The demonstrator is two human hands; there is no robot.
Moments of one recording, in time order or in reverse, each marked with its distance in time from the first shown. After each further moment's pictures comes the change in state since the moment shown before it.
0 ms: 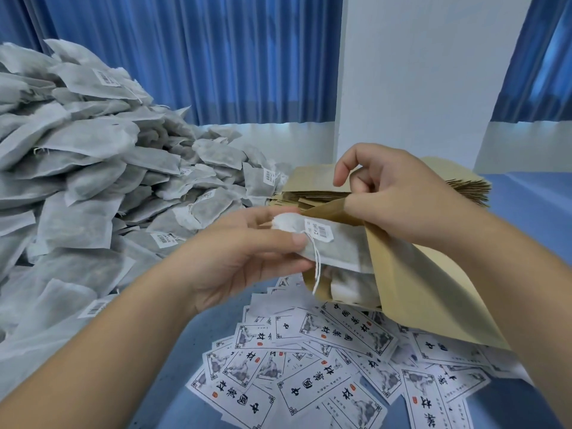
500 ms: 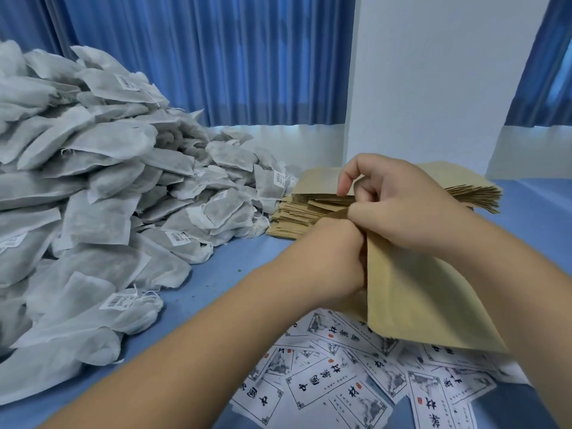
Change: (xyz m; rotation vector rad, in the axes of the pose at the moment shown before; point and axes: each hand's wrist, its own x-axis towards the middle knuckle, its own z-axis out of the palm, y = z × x) left_hand 0.037 -0.018 0.064 1.508 0.091 0.340; right_hand 0.002 0.002 0.005 -0.028 -0.031 -0.043
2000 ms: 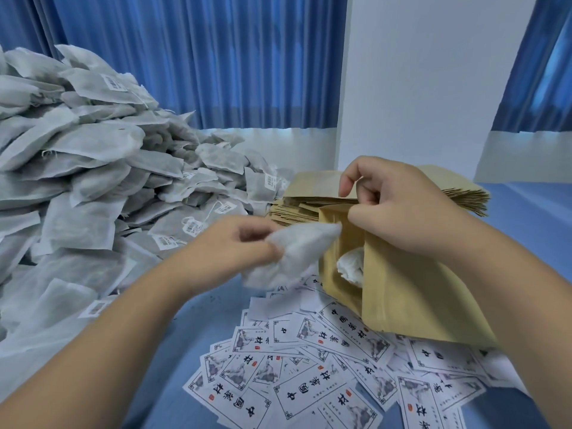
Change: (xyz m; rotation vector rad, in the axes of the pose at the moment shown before) left_hand -0.033 -0.091 -0.027 -0.702 -0.034 -0.050; right_hand 0.000 0.011 -0.008 -0.141 0.047 0.000
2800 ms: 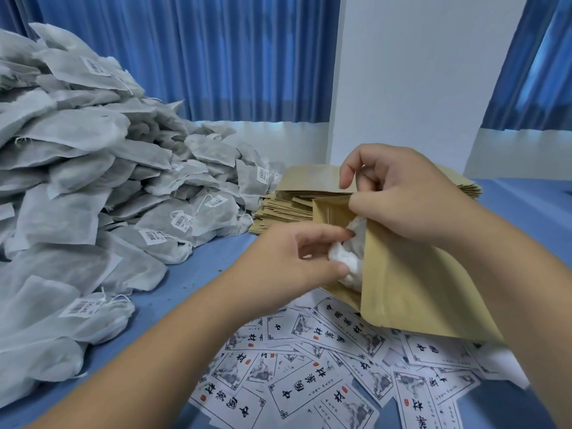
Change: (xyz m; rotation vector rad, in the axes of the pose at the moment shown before) left_hand 0.008 0.024 0.065 -0.177 0.053 0.020; right_hand 0.000 -0.004 -0.005 0.070 0.003 0.001
